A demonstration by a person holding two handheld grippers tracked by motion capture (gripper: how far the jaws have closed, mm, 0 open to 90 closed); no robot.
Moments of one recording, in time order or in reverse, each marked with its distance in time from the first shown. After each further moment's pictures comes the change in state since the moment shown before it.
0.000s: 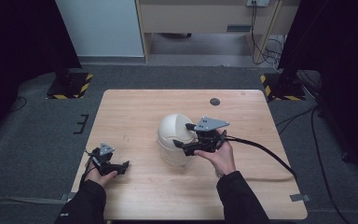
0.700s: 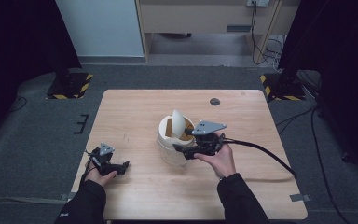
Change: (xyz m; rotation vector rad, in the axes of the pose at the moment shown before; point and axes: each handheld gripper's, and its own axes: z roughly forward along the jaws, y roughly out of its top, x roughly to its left) left arm 0.000 0.000 0.000 0.000 0.000 0.000; right arm 0.006 -0.005 -0.001 0.060 0.012 -0.017
